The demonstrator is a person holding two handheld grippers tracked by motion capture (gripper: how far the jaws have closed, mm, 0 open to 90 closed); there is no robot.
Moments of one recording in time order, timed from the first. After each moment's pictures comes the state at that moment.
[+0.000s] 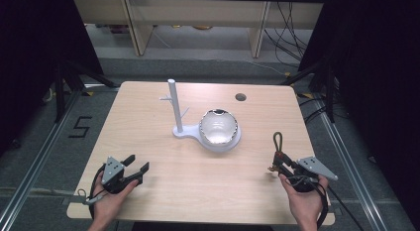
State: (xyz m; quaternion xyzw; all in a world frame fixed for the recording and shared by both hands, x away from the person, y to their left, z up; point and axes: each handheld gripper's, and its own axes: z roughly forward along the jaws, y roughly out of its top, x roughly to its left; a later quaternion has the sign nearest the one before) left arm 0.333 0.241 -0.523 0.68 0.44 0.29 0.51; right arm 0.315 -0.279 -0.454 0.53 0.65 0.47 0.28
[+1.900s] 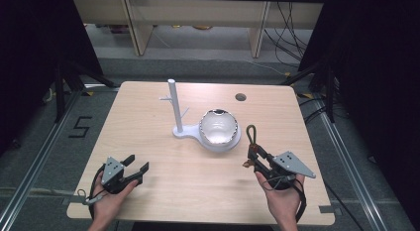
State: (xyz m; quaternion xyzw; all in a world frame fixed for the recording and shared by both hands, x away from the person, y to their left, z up) left arm 0.333 0.242 -0.523 0.68 0.44 0.29 0.51; right arm 0.314 -0.215 -0.430 0.44 0.66 0.54 0.28
